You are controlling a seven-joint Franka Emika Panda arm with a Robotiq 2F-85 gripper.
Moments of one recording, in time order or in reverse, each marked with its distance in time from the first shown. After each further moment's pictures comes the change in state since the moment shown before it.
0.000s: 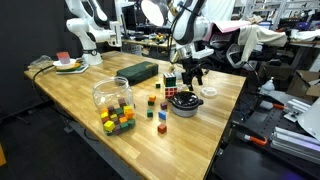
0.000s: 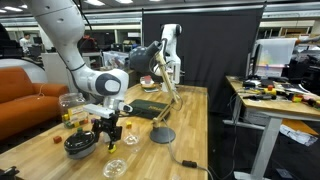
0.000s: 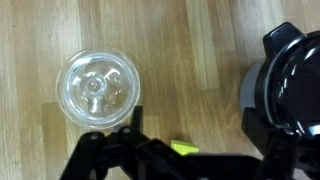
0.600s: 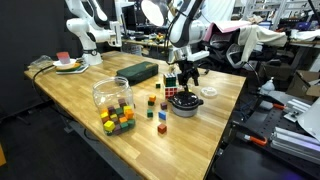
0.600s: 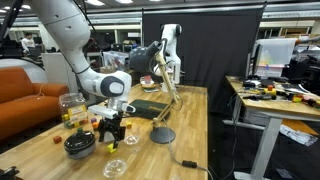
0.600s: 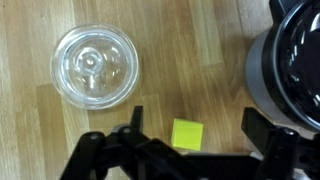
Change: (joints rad) arm 0.001 0.071 0.002 0.087 0.001 0.000 0.041
